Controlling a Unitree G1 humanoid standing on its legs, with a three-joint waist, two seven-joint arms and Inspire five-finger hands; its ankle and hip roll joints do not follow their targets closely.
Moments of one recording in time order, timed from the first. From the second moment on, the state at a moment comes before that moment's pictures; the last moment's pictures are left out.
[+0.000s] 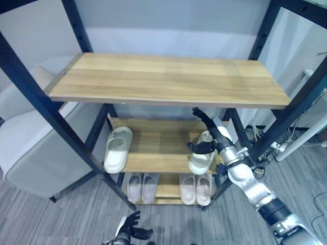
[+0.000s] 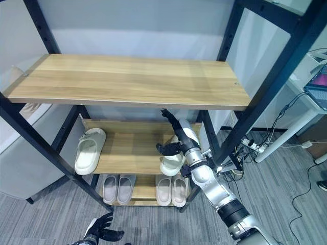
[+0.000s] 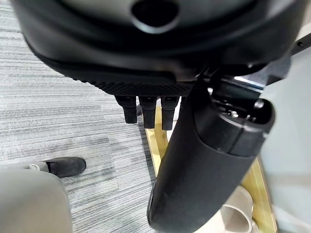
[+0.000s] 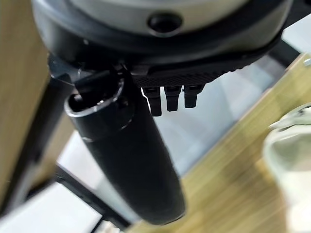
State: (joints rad) left arm 0.08 0.23 -0.25 0.98 -0.07 -0.15 0.14; right arm -0.39 -0.50 0.44 0.27 -0.19 -0.13 -0.26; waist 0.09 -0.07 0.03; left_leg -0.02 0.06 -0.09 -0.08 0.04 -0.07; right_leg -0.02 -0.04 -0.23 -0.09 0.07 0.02
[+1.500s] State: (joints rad) left arm 0.07 0.27 -0.20 1.05 -0.03 -0.15 0.14; right arm -0.48 -0.56 0.36 0.52 -0.38 -0.06 -0.29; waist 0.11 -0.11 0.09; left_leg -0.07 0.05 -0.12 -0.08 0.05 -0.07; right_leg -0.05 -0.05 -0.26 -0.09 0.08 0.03
